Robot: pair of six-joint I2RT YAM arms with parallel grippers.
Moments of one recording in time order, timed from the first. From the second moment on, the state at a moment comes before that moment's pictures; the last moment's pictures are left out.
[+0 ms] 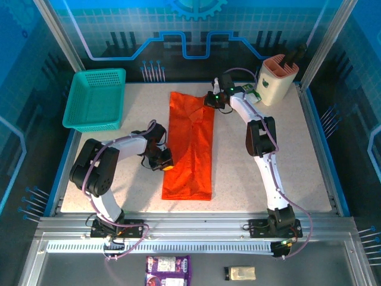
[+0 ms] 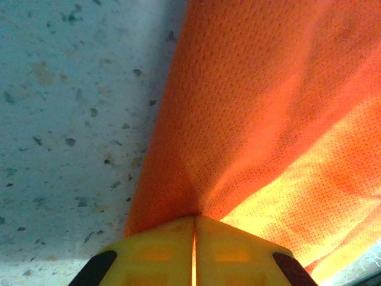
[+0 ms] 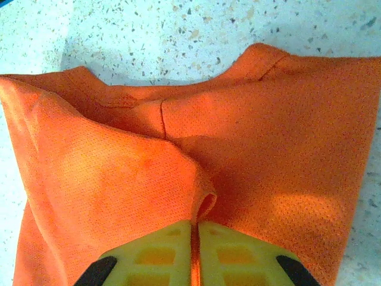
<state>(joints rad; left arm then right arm) -0.35 1.75 0.95 -0.60 0.42 -0.72 0.27 2.66 2.42 -0.68 -0.37 0.45</state>
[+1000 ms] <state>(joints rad) -0.35 1.76 0.95 -0.58 0.46 -0.72 0.24 2.58 2.39 -0.68 -0.32 0.39</state>
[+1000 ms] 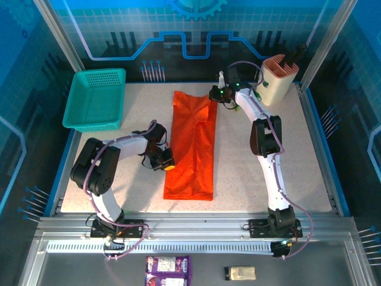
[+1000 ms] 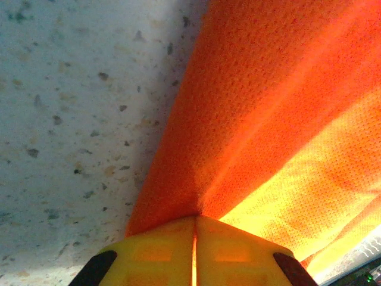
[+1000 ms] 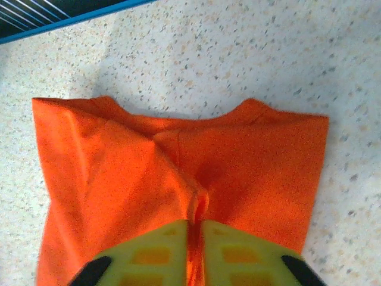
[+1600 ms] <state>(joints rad) -0.39 1.62 0.95 -0.63 0.45 -0.75 0.29 2.49 2.32 -0.69 -0.48 0.41</state>
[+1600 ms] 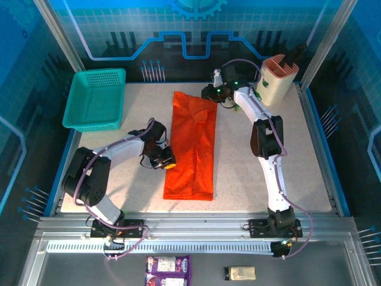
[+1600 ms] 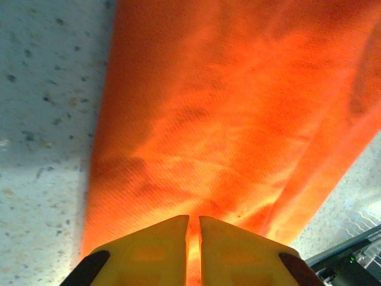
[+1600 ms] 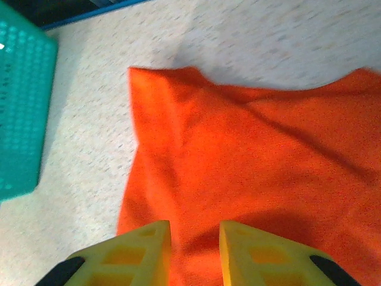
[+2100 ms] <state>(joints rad) -0.47 1.58 0.74 -0.54 0.47 -0.85 0.35 2.61 2.30 -0.73 -0.43 0.42</state>
